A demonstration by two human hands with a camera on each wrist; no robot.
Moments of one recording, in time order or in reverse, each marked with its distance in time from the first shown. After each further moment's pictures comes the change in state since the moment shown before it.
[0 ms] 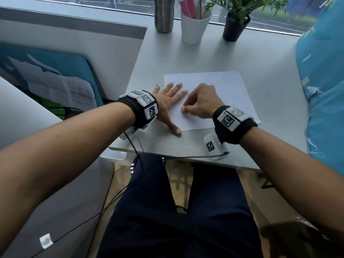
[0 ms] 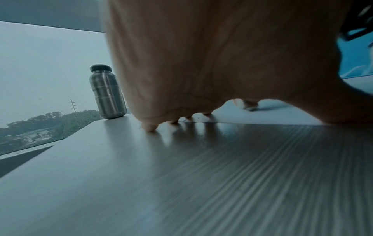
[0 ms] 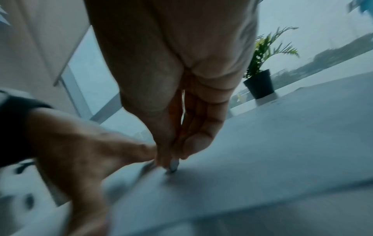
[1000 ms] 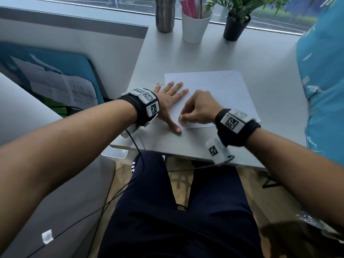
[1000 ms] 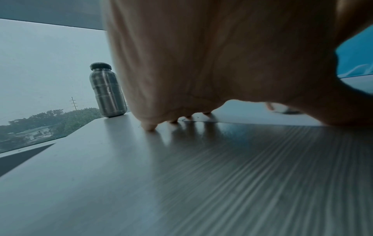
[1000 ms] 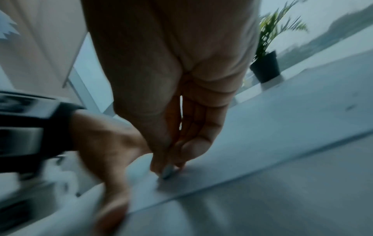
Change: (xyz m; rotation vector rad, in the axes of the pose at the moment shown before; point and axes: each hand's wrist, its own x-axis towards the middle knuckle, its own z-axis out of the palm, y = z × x) left_hand 0.001 0.001 0.001 0.012 0.015 -0.013; right_hand -0.011 -0.002 0.002 -0.089 -0.135 -0.084
